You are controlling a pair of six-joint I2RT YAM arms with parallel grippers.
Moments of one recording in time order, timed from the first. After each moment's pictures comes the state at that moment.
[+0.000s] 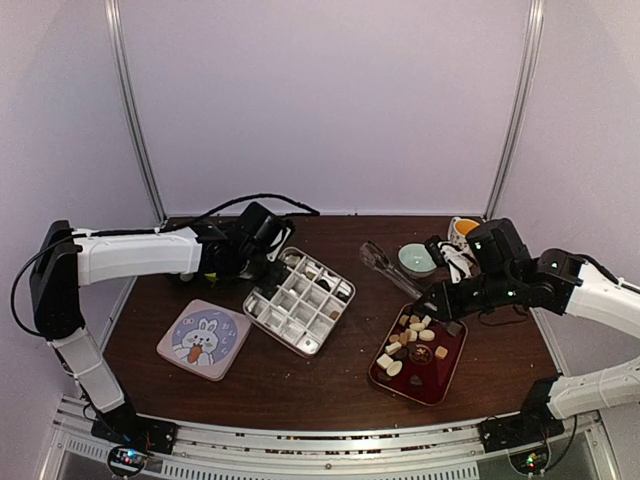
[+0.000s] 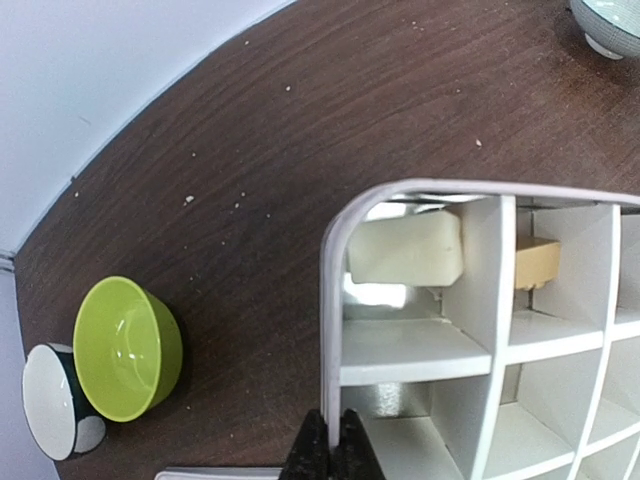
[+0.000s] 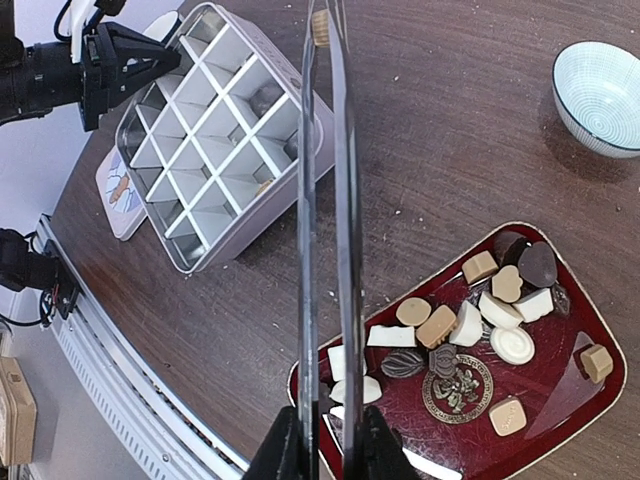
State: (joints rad) left arm -0.82 1.71 1.27 -0.45 -0.37 -0.08; right arm 0.77 1.03 0.88 -0.61 -0.12 0.43
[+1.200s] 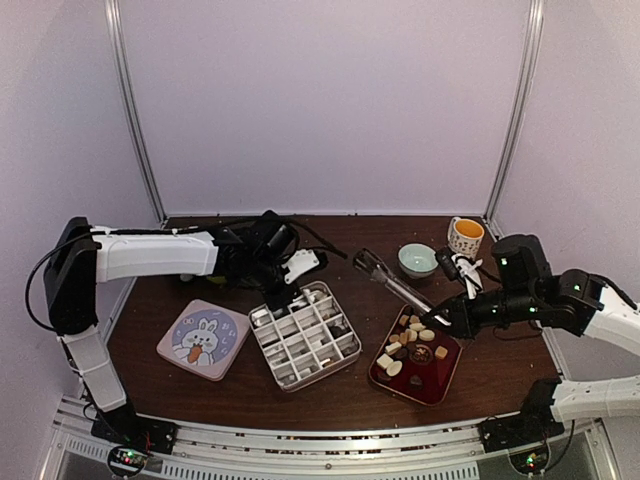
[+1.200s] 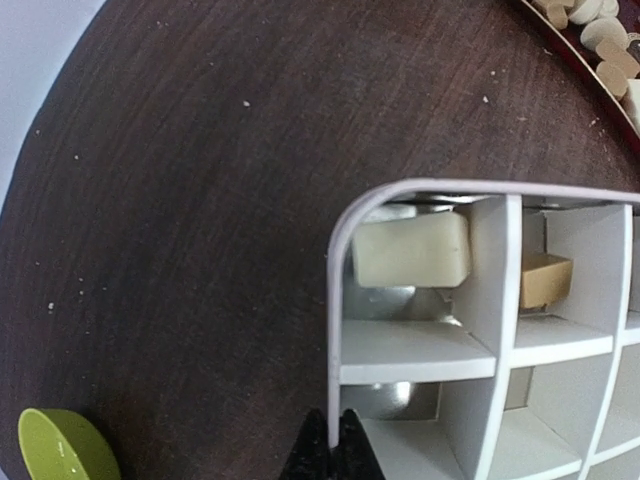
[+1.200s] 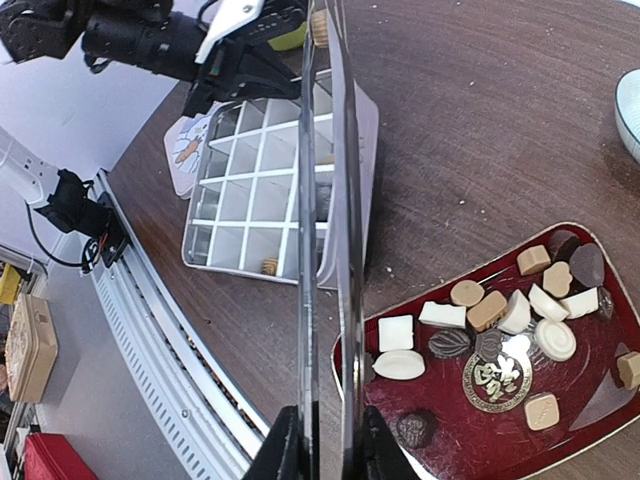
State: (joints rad) left arm -0.84 1.80 1.32 -0.51 -0.05 0.31; right arm 0.78 0.84 0.76 -0.58 -0.25 0.35
